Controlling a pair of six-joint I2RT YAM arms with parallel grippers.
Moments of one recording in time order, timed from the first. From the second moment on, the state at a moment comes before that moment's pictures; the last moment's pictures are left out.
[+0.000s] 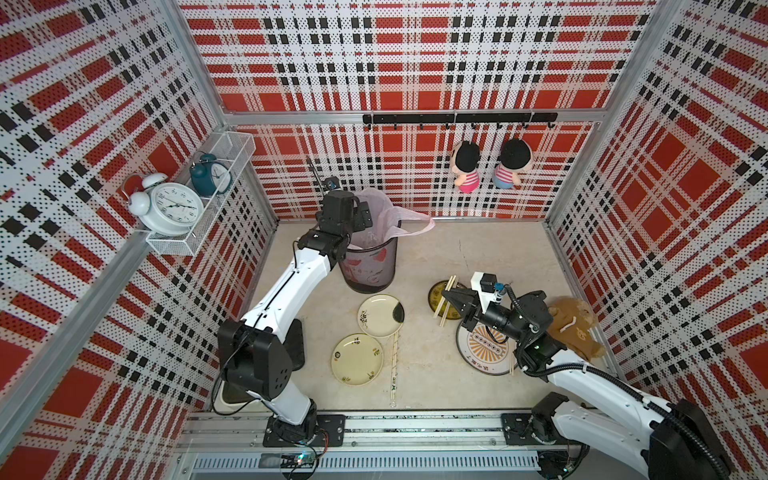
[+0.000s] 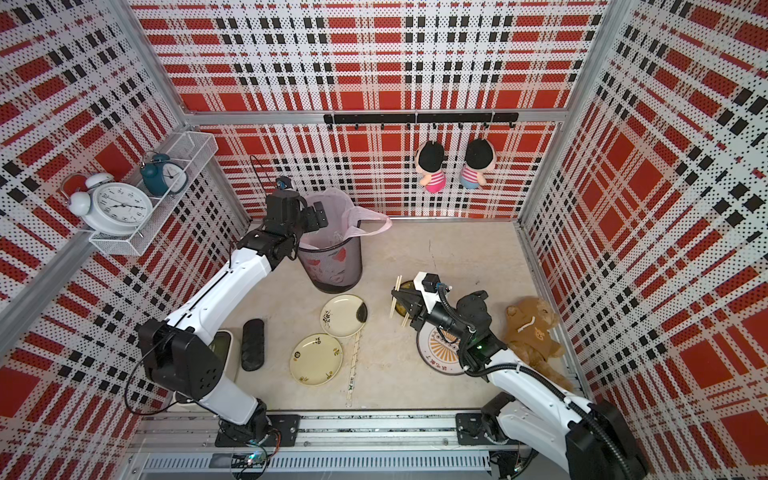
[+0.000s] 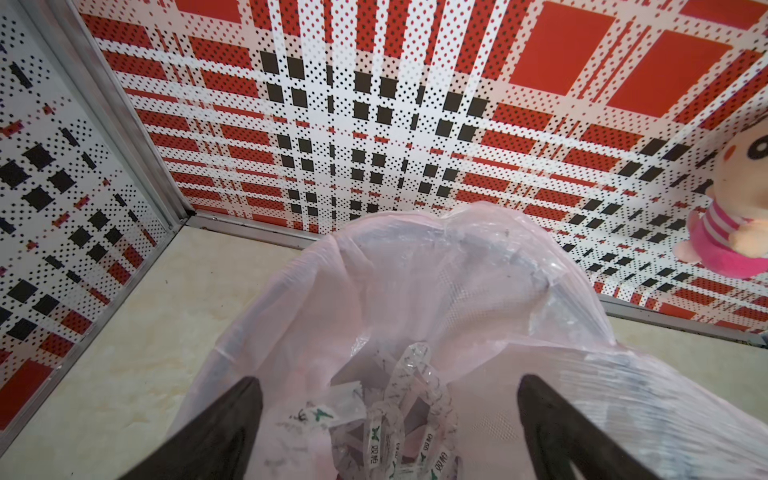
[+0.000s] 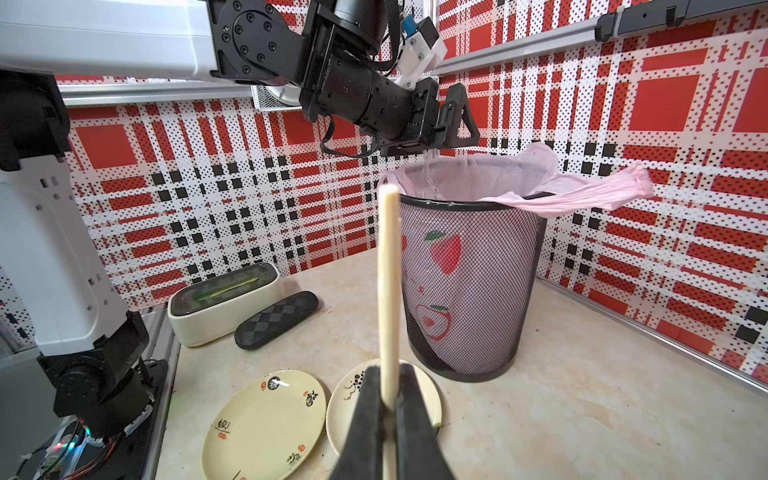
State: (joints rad) left arm -0.33 1.62 1.54 -0.35 -0.35 -0.32; right arm 0.57 0.99 0.45 0.64 -0.49 0.09
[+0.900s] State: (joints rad) left arm -0.49 1.29 1.23 -0.20 -0.31 -0.31; right arm 0.57 1.05 0.47 0.63 -0.49 0.11
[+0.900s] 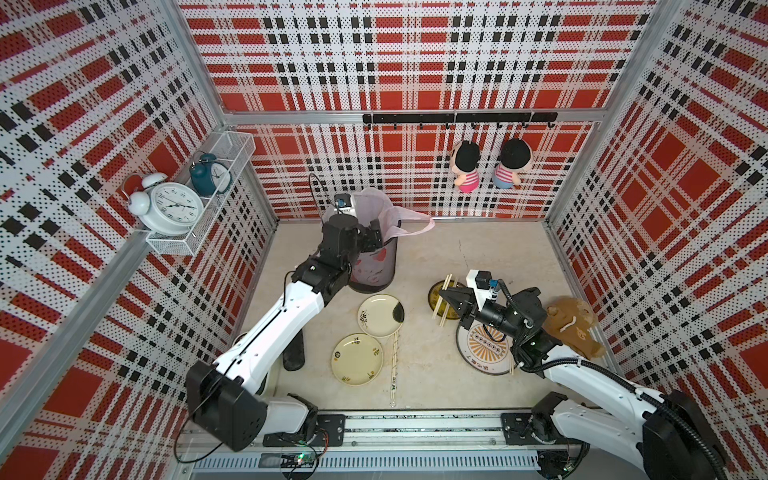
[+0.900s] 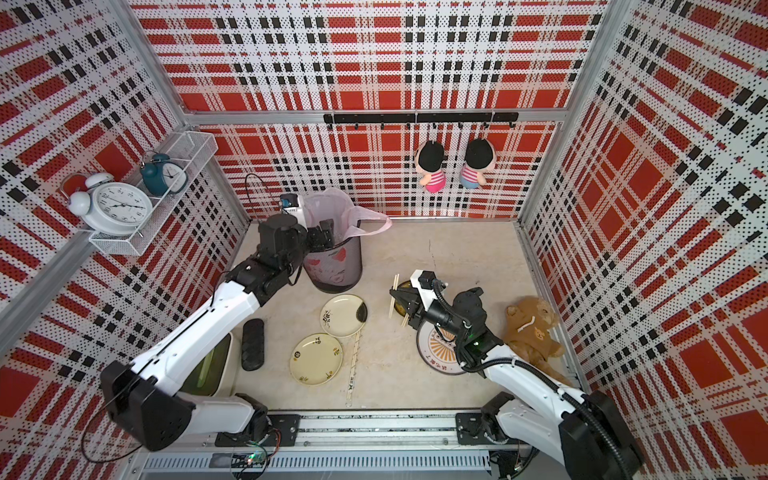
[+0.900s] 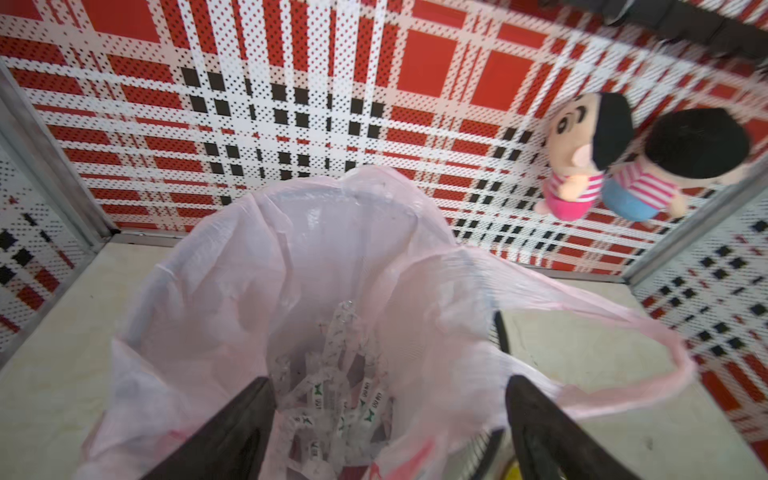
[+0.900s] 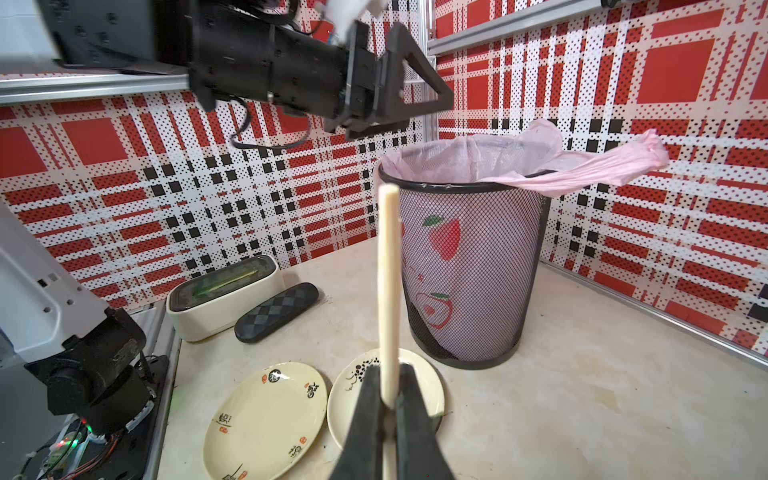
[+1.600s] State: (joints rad) left arm -0.74 0.95 0.53 0.16 -0.35 -0.42; right arm 0.65 1.27 0.63 0.42 -0.35 0.52
